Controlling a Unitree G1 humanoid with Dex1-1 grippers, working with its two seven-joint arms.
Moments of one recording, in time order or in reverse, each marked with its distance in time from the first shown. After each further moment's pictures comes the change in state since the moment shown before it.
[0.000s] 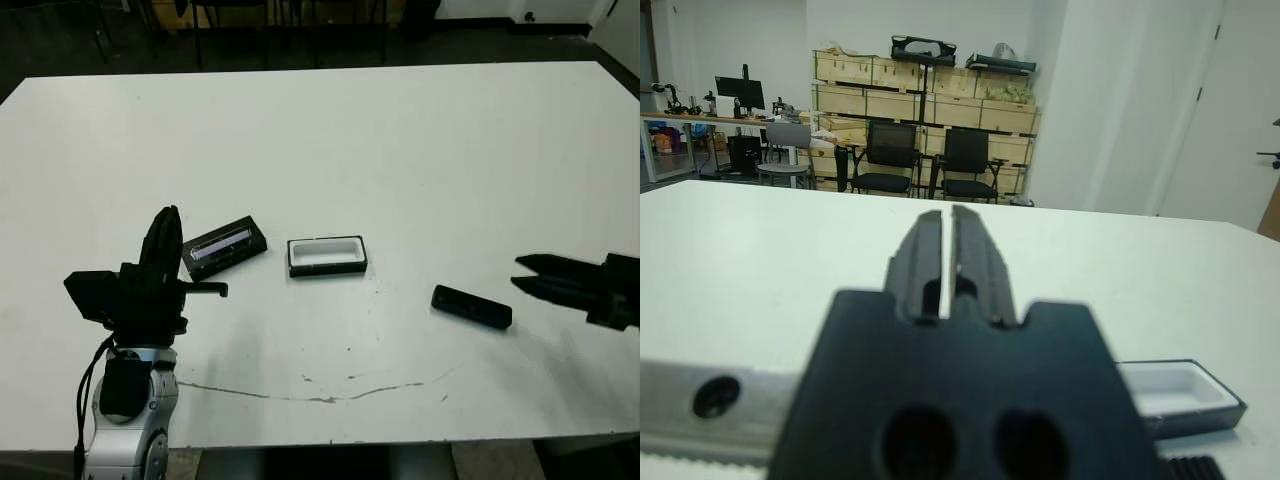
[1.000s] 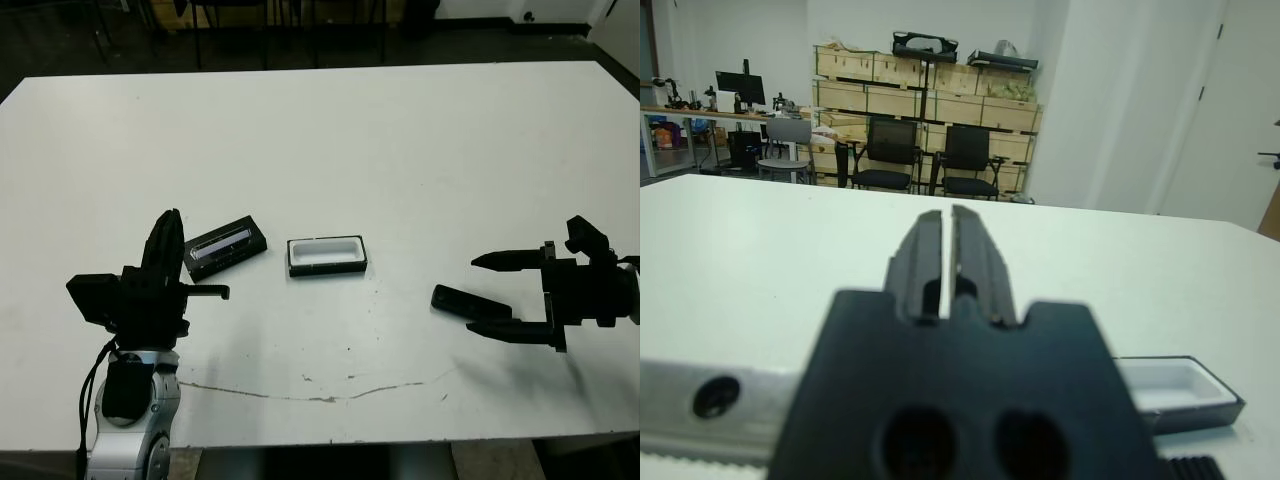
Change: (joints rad) left arm 0.011 -0.006 -0.005 0.002 -0.001 -0.007 0.004; right arm -0.119 0.020 0.265 0.082 -0.271 -0.112 0.042
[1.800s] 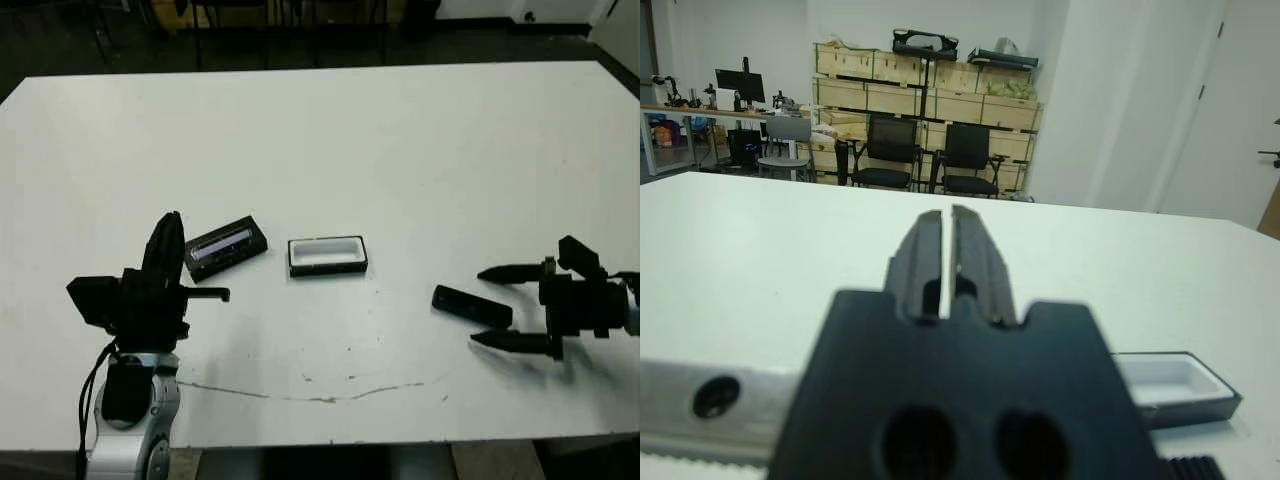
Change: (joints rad) left arm 0.012 0.000 -0.002 -0.007 0.000 -0.002 -0.004; right arm 0.041 0.026 0.010 0.103 -0.079 -0.153 -0.043
